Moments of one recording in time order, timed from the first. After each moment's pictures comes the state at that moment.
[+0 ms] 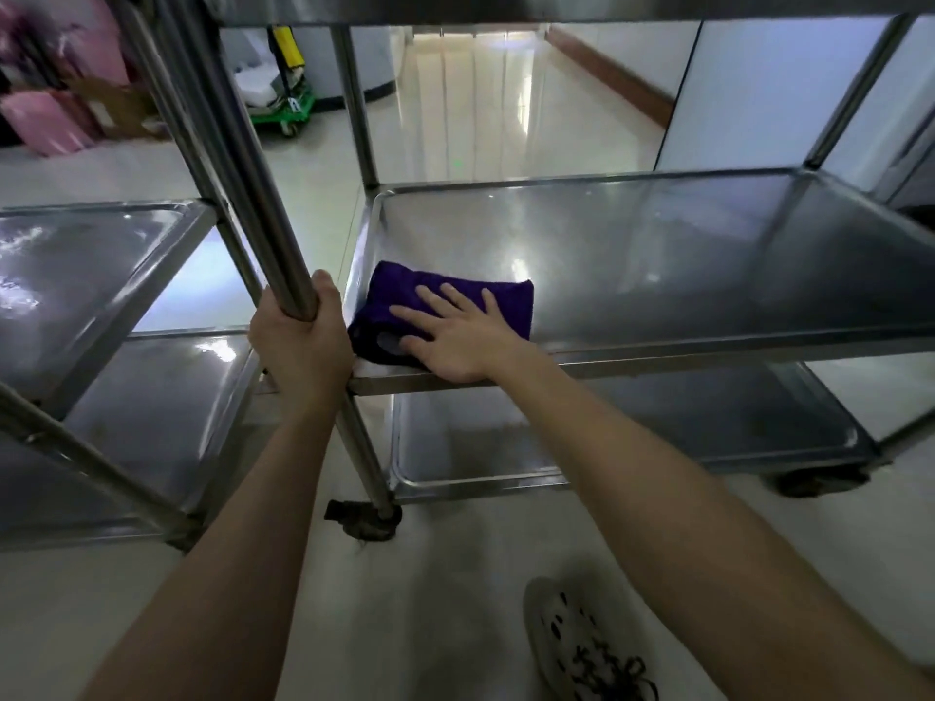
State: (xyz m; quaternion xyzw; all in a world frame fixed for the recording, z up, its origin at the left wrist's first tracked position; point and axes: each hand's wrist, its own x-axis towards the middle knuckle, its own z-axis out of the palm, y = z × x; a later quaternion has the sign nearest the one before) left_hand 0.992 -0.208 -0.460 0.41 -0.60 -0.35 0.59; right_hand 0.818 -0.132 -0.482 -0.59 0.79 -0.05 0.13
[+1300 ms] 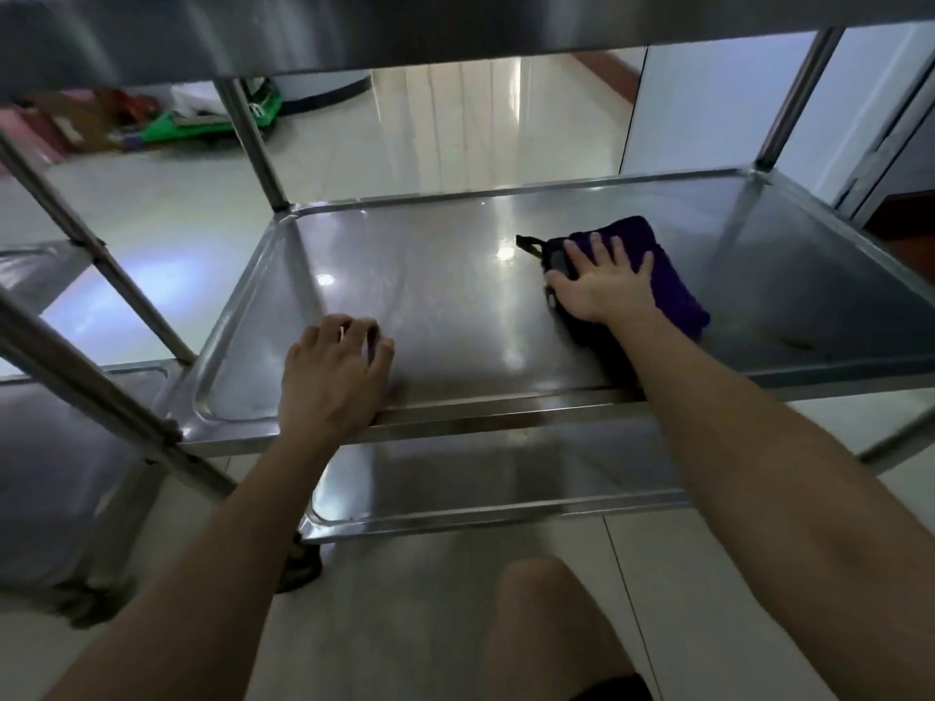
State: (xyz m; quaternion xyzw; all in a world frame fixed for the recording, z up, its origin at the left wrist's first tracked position) left_hand 0.818 -0.145 -0.478 0.39 -0.91 -0.04 0.14; right_hand 0.477 0.002 -0.478 -0.35 0.93 -0.07 0.08
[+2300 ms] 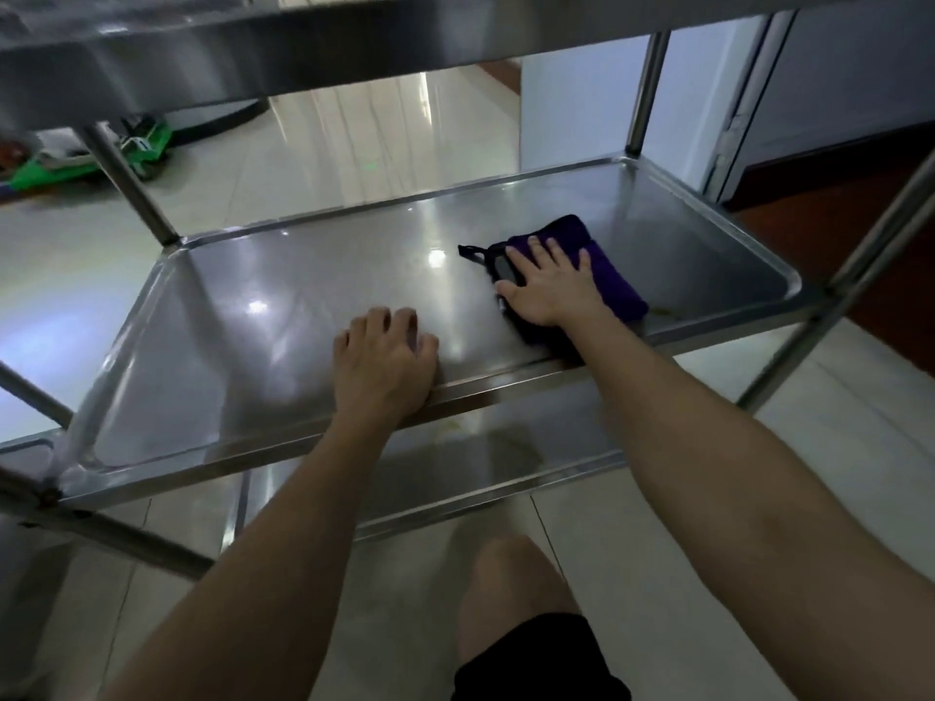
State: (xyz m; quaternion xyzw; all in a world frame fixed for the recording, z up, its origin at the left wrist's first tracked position) left_hand 0.671 -0.045 -0.484 0.26 -0.95 -0.08 0.12; right_hand 0.429 0.092 -0.480 -0.35 0.93 -0.08 0.07
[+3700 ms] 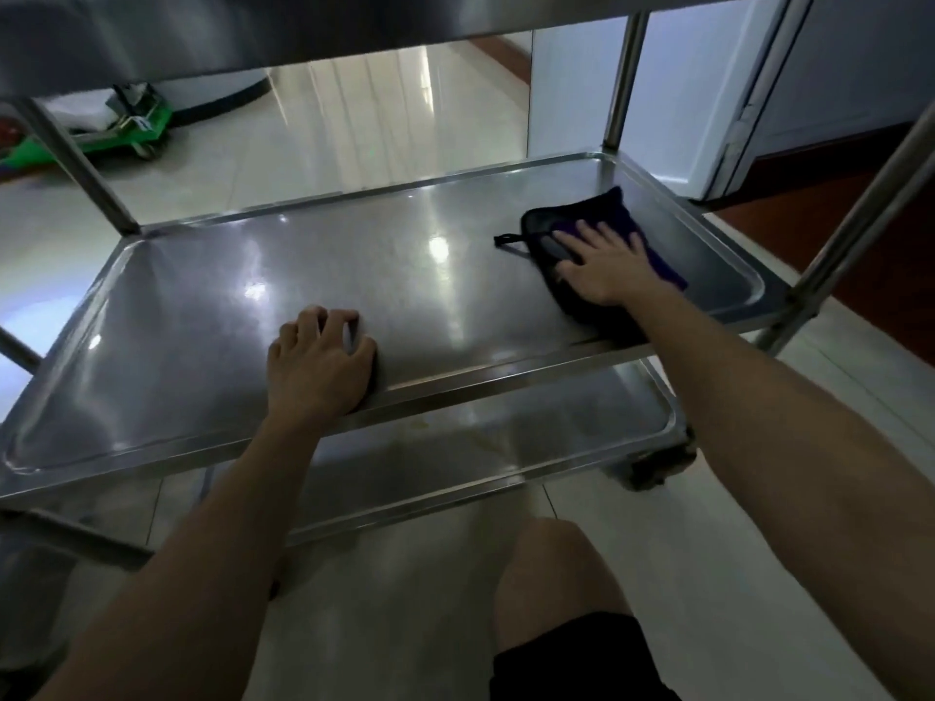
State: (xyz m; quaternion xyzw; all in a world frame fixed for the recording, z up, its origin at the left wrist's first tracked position) left_hand 0.740 -0.126 -0.507 0.36 -0.92 -0.11 0.12; right_hand 0.417 0.126 -0.473 -0.33 0.94 -0.07 0.08
